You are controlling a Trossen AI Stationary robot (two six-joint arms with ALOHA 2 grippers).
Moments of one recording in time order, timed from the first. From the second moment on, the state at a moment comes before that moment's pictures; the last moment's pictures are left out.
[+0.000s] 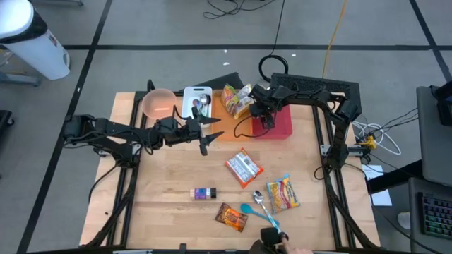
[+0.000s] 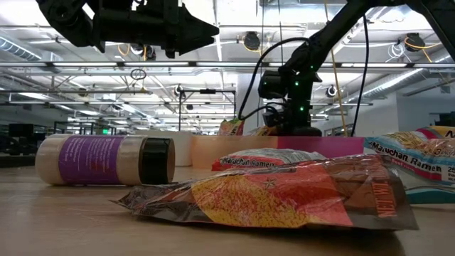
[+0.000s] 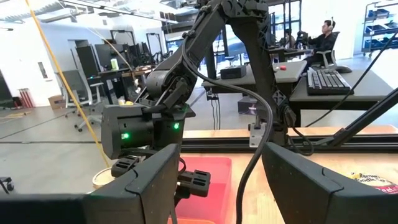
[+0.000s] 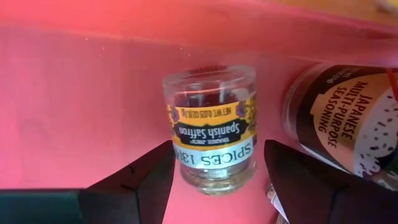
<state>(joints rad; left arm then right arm) 0.11 1.36 0.59 0.86 -0.10 0.15 -0.62 1.89 1.23 -0.62 0.16 -0.74</state>
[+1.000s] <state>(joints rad) 0.11 1.36 0.59 0.85 -0.10 0.16 -0.62 1.86 1.23 -0.75 0.21 -0.72</state>
